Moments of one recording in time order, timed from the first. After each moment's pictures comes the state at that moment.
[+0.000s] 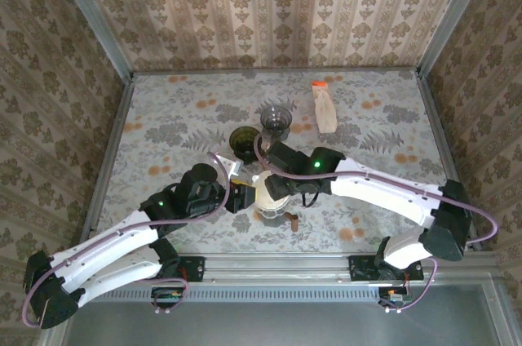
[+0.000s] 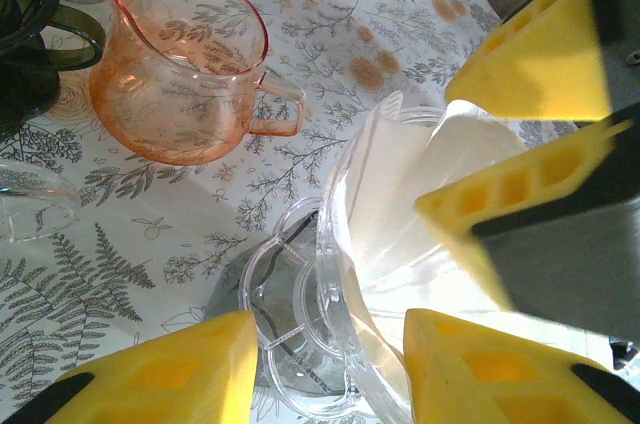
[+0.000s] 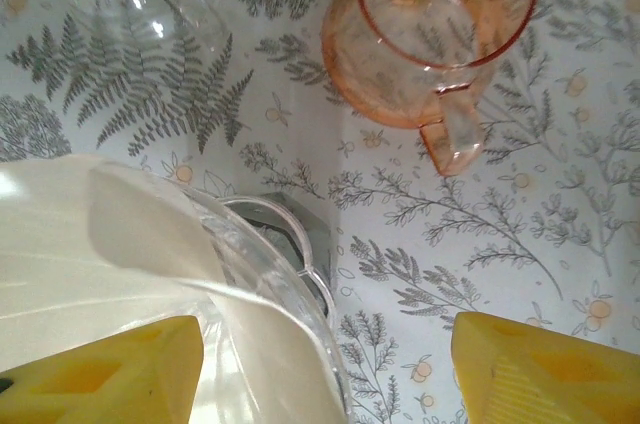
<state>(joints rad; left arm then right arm) -0.93 0.80 0.57 -0.31 0.15 -0.53 1.00 1.45 1.28 -0.97 0.25 0.52</state>
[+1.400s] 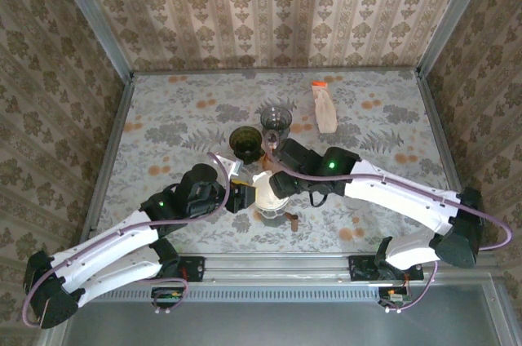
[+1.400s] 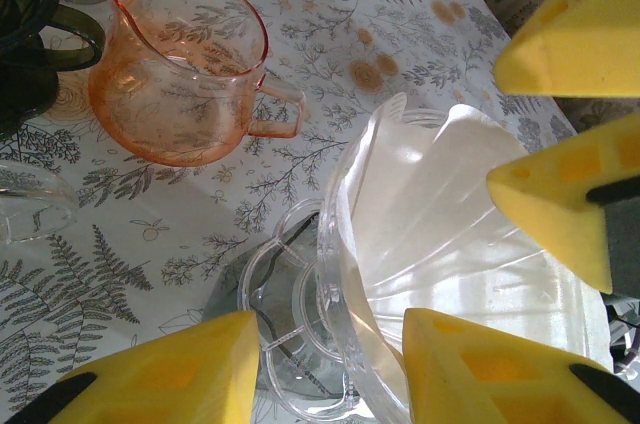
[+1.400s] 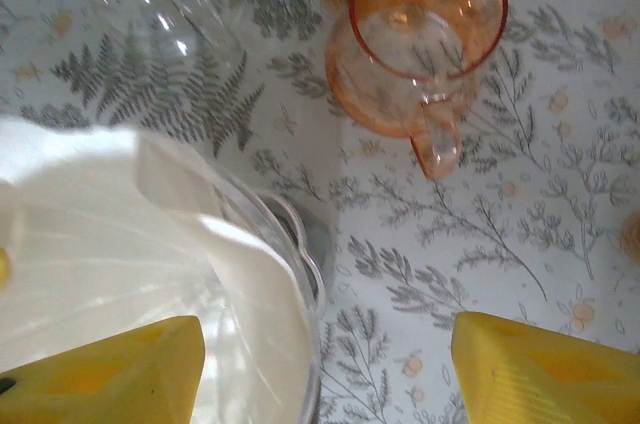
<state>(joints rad) -0.93 0.80 0.56 -0.29 0.15 -0.54 0.98 1.39 1.28 -0.95 0.23 0.48</state>
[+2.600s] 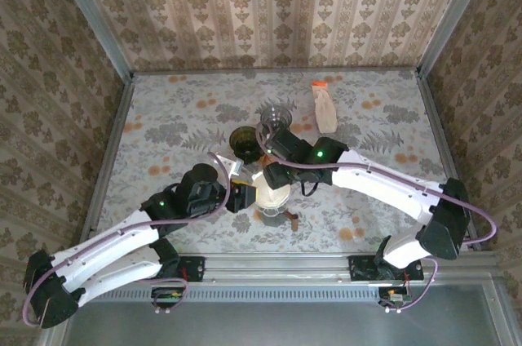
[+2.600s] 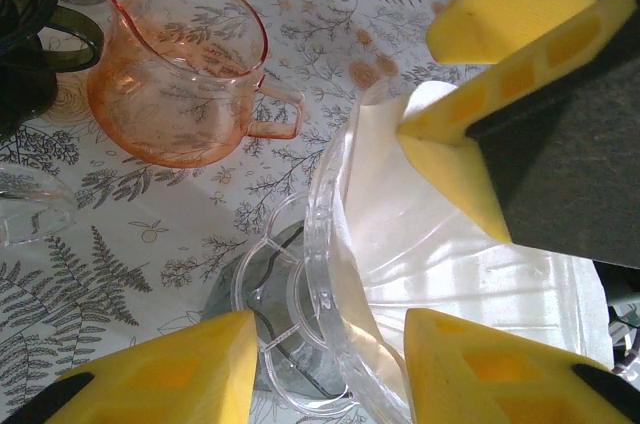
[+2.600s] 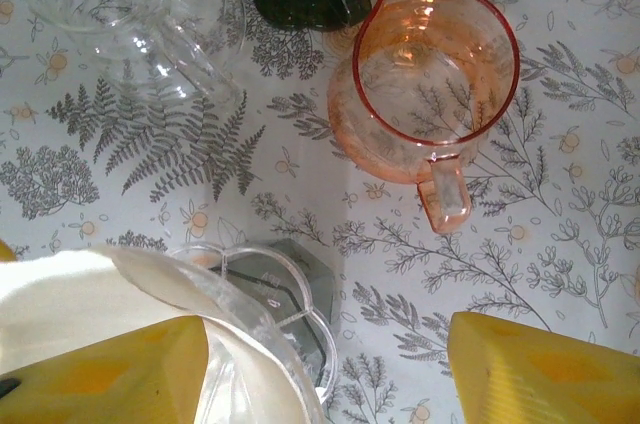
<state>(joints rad) -0.93 0.81 0.56 -0.29 0.15 -0.54 0.93 1.48 1.32 -0.92 0.19 0.45</state>
